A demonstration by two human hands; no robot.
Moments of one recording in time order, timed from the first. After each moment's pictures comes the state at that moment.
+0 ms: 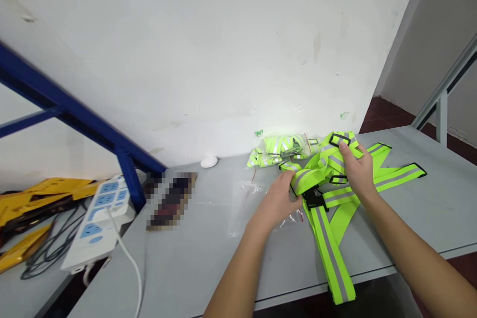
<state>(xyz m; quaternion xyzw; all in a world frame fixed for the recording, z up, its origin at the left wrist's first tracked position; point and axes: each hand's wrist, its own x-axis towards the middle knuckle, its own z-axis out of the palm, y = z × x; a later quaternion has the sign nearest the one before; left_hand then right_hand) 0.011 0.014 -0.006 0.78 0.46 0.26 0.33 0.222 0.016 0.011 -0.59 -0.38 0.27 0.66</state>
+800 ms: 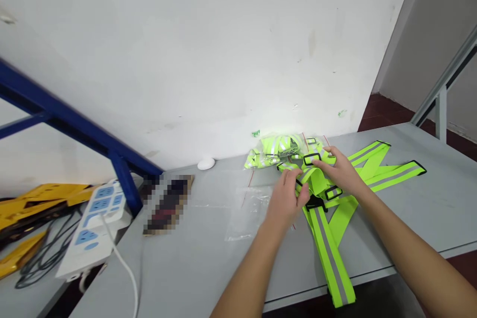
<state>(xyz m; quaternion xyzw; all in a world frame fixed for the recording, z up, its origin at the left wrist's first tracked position) 0.035 0.012 -0.021 0.80 0.43 0.37 0.17 0.224 0.029 -0.007 -0.64 -0.56 0.33 0.42</state>
